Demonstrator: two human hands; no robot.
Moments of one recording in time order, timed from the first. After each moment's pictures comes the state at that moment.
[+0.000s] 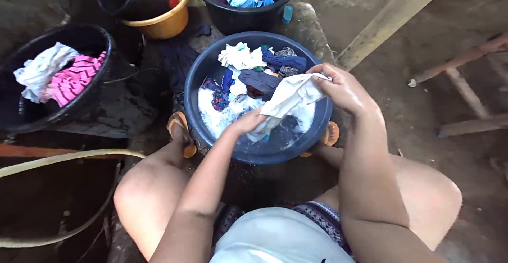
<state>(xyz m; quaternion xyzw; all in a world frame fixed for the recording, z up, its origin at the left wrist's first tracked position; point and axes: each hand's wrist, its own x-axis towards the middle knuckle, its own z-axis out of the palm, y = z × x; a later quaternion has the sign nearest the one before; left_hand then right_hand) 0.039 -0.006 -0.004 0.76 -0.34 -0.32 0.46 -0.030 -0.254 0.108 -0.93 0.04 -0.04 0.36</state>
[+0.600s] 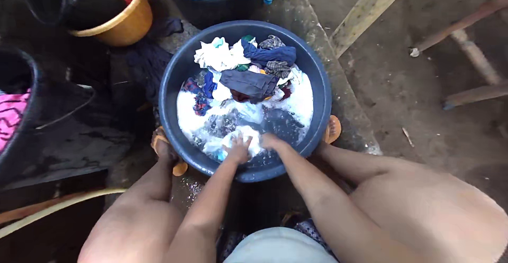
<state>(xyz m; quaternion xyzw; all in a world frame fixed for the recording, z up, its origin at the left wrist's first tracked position) 0.039 -0.037 -0.171 0.85 -0.23 -0.46 0.07 0.008 -0.211 -0.199 -0.84 0.13 0.43 0.29</state>
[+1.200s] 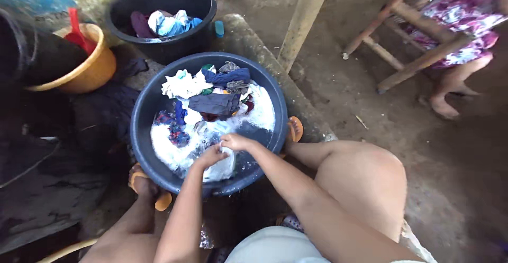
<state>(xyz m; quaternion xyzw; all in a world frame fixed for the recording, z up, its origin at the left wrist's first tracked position) 0.073 -0.030 -0.094 0.79 -0.29 -0.44 0.32 0.016 -0.196 -0.075 -0.85 0.02 0.23 0.47</state>
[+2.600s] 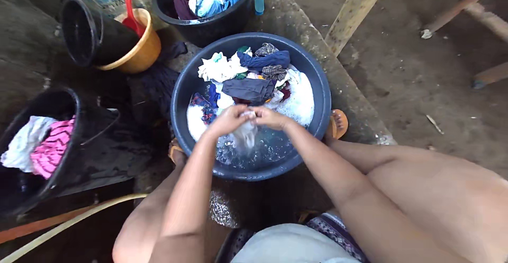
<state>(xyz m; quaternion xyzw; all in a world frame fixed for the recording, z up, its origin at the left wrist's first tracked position) 0.104 -0.033 0.019 0.80 -0.40 -0.29 0.33 0.031 -0.215 -0.064 -0.70 -0.09 0.11 0.70</state>
